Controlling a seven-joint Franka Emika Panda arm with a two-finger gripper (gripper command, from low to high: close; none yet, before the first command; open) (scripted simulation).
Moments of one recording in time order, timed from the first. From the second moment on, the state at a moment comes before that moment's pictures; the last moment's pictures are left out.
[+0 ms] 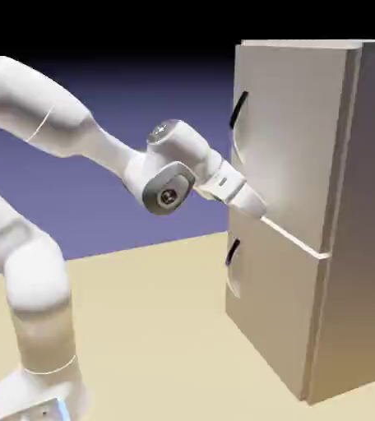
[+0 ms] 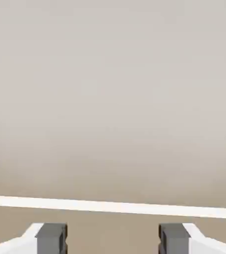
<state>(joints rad) -0.03 -0.57 0.01 -2.76 -0.04 3.00 0.67</state>
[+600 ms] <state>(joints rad) -0.36 -0.91 0.30 -2.72 0.74 2.89 1.37</state>
